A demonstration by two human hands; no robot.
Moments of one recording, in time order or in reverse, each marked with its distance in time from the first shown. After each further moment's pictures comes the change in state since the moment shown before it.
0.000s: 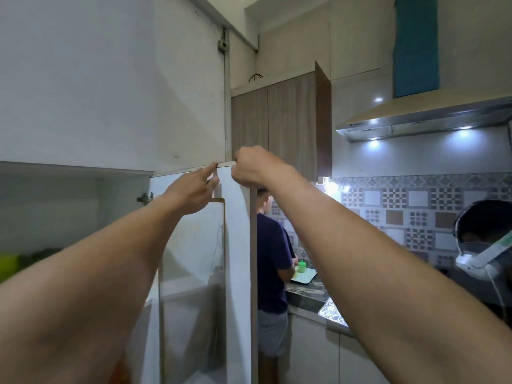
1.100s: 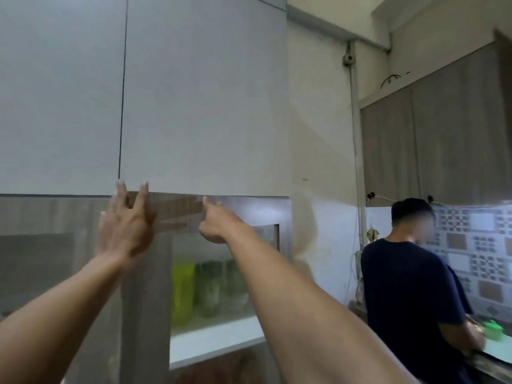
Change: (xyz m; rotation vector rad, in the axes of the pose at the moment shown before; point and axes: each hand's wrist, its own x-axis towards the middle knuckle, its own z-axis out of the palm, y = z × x) left_hand -0.182 -0.217 -0.195 0.704 0.487 -0.616; right_hand 0.072 -0.294 0.136 0.539 -0.358 -0.408
